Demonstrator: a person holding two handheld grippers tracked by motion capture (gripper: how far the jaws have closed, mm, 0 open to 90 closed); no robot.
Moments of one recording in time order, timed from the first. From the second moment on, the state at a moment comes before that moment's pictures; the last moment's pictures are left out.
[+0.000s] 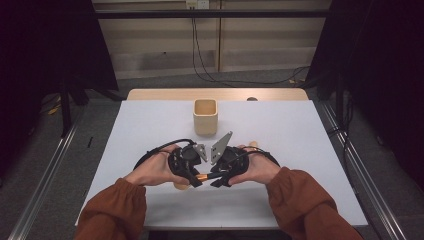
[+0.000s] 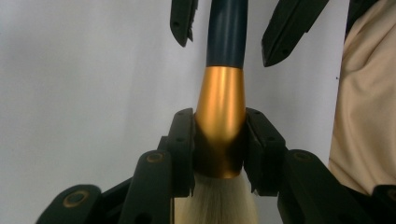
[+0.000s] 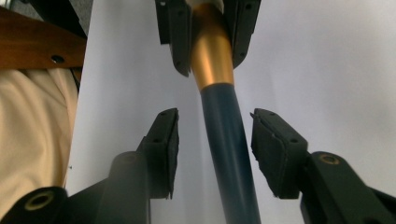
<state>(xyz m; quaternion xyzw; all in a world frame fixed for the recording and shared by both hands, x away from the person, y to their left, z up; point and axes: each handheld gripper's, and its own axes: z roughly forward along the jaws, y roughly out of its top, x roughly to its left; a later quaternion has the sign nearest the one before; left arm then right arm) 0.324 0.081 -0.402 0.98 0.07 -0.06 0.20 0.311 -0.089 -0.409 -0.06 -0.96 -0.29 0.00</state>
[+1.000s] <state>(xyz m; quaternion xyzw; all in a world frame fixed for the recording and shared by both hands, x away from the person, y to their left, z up) 0.324 0.082 -0.404 0.97 0.06 -0.07 0.21 0.313 -0.089 -0.416 -0.06 -0.95 -0.31 0.03</state>
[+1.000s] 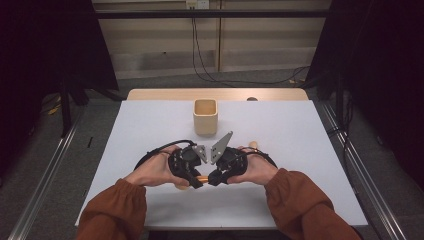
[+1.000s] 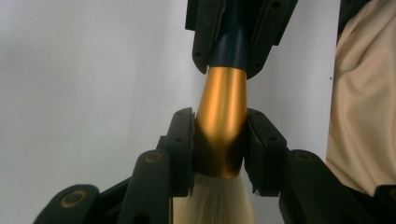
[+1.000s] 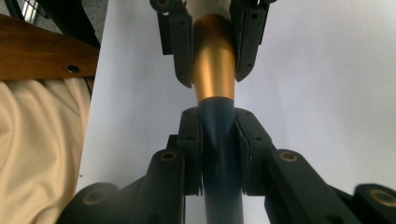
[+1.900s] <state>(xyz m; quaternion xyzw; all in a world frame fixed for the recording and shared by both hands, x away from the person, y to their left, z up) 0.335 0.113 -0.406 0.94 0.16 -0.02 0.30 0.323 -0.124 -0.420 -0.12 -0.94 -0.32 0.03</state>
